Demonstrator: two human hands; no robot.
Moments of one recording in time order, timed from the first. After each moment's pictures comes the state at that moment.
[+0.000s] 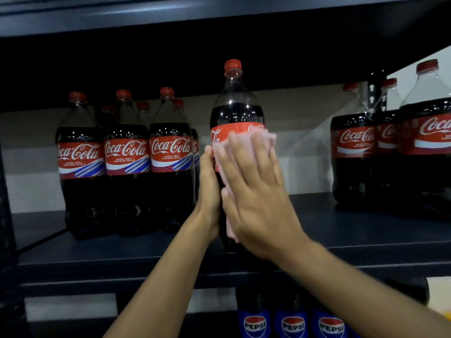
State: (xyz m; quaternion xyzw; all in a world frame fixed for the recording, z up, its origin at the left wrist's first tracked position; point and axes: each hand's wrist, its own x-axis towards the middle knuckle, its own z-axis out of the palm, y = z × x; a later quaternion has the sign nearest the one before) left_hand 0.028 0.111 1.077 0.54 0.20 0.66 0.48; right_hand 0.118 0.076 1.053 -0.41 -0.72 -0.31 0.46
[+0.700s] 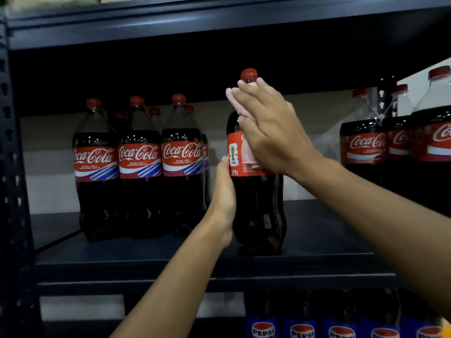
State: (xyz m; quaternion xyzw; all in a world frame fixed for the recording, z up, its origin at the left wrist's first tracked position) left_hand 0.029 0.096 1.082 0.53 0.29 0.62 0.50; right_hand 0.146 0.101 1.171 -0.32 -0.75 -0.28 0.50
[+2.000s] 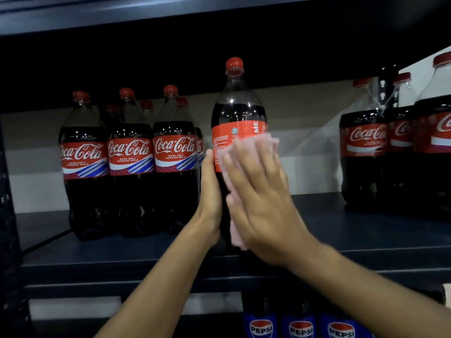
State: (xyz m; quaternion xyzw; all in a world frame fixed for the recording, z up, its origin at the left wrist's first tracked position) left_hand 0.018 0.113 1.071 0.55 0.22 0.66 0.46; right_hand 0.127 0.092 1.042 -0.31 -0.74 -0.32 0.50
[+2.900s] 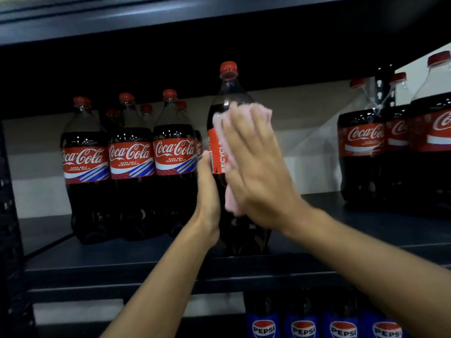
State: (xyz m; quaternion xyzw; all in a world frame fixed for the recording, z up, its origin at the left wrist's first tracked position) left_hand 0.015 0.112 1.074 0.54 0.23 0.67 0.45; right_hand 0.128 0.099 1.095 -0.29 -0.74 -0.31 0.52
